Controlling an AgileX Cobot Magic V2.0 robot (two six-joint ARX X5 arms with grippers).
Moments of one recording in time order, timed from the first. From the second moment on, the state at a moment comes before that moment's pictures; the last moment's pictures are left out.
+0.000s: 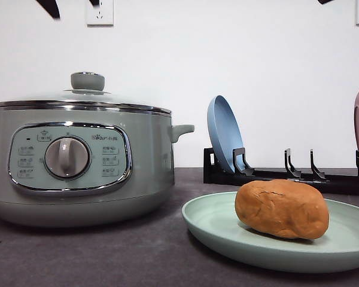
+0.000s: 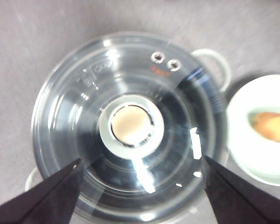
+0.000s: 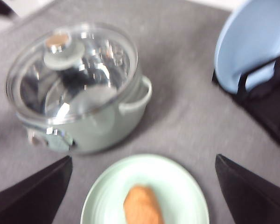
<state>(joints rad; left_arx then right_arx) -0.46 1.54 1.91 -1.34 0.03 0.01 0.40 0.94 1.11 -0.75 -0.31 0.00</state>
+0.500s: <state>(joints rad) -0.46 1.35 1.91 -1.41 0.24 0.01 0.40 0.94 1.11 -0.99 -0.46 0.03</state>
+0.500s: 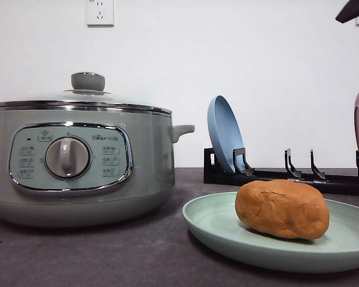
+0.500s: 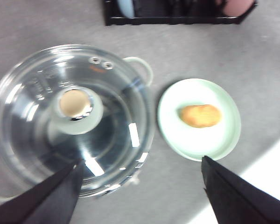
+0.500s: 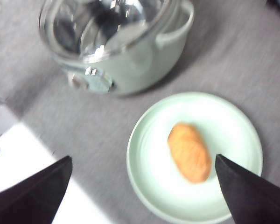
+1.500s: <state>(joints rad) -0.47 1.34 1.91 -1.41 0.29 0.01 0.40 0.94 1.11 -0.98 -0.47 0.02</state>
